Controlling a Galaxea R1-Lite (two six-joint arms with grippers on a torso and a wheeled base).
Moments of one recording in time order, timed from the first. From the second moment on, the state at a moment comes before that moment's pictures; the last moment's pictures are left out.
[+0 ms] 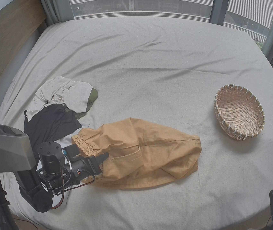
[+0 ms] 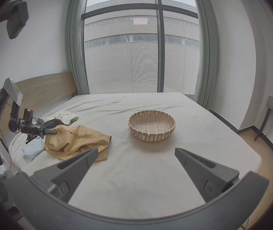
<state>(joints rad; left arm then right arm) -0.42 2.10 -0.32 -1.55 -0.23 -0.58 0.00 0.02 -0.02 0.00 0.01 0.01</state>
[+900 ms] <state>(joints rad) -0.34 1.87 -0.58 -1.55 -0.26 -0.58 0.00 0.02 -0.02 0.00 0.01 0.01</state>
